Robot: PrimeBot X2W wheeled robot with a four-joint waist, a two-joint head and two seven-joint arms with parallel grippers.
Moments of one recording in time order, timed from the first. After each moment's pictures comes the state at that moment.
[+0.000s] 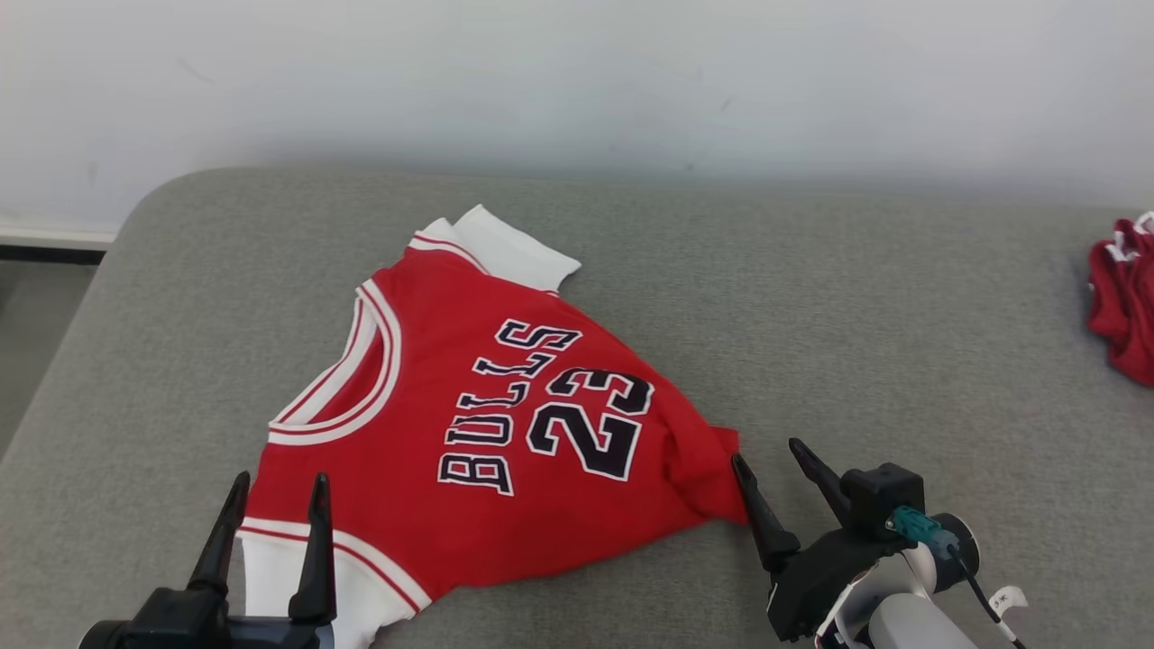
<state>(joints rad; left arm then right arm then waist) -0.03 0.12 -0.01 0.13 -0.18 -0.12 -0.26 -0.36 -0.11 0.32 0.65 0.27 0.13 -0.20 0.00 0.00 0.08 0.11</state>
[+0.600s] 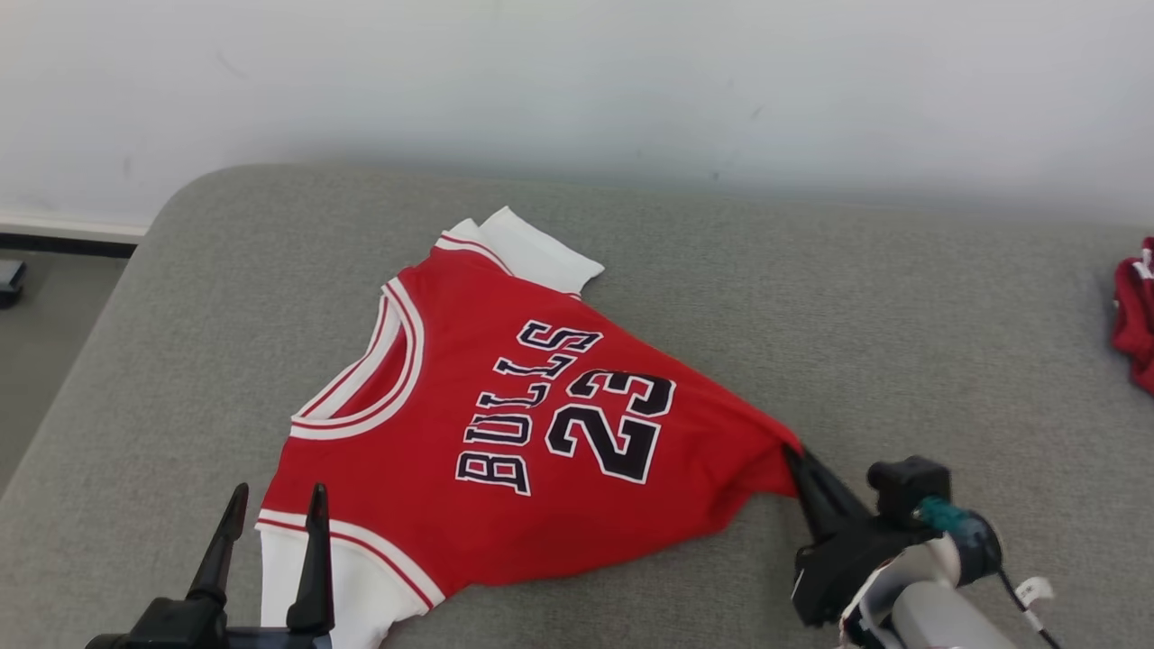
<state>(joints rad) -0.02 0.11 0.00 0.13 -0.17 -0.13 -0.26 -0.42 -0.15 0.39 0.78 0.39 0.13 -0.26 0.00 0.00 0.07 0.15</state>
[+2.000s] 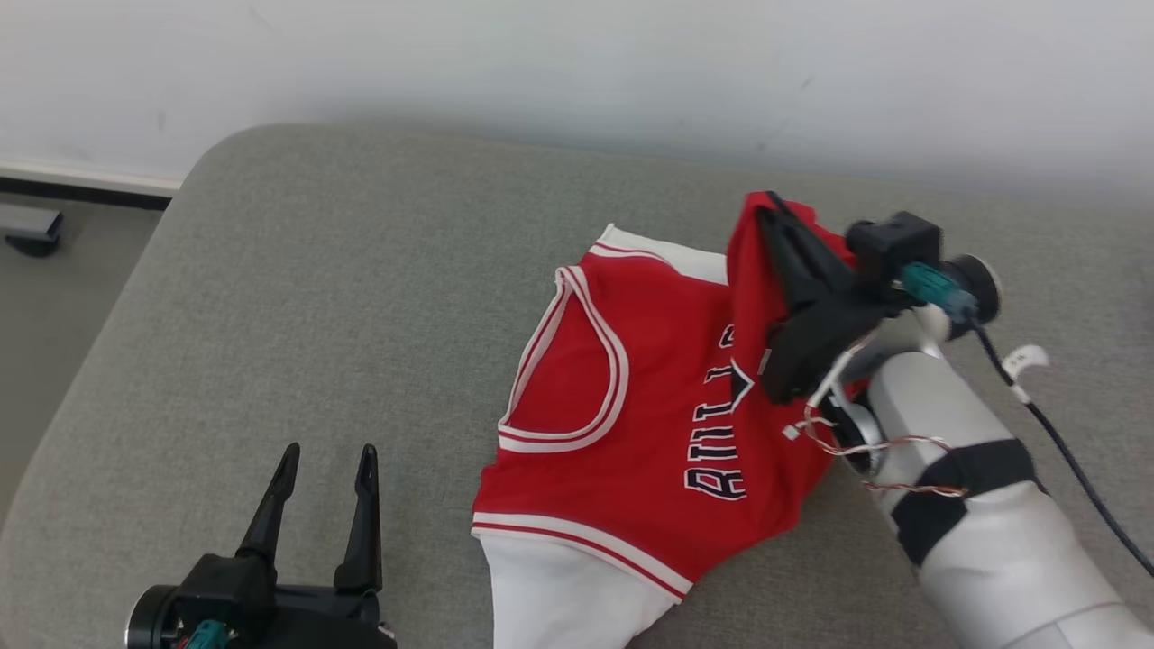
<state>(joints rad) -0.10 0.07 -0.05 0.17 -0.18 -0.13 -0.26 -0.79 -0.15 0.36 0.75 0.27 0.13 -0.19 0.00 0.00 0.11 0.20</state>
